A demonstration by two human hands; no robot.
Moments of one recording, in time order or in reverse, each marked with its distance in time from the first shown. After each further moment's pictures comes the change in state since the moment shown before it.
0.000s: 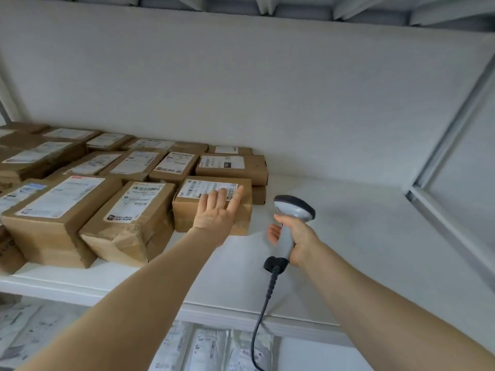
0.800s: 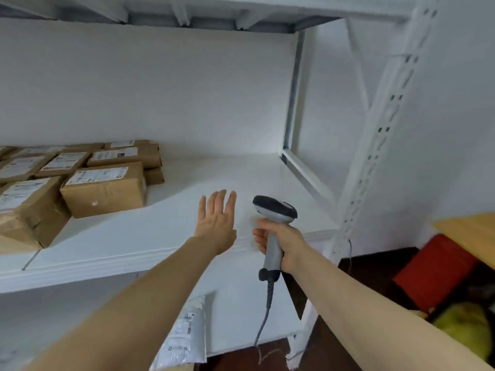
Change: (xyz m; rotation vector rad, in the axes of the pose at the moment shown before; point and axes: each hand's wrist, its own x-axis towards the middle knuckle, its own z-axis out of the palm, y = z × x) left_hand -0.140 0.244 -0.053 -0.146 0.103 0.295; right_hand -0.174 0.003 -0.245 -0.036 0.063 -0.198
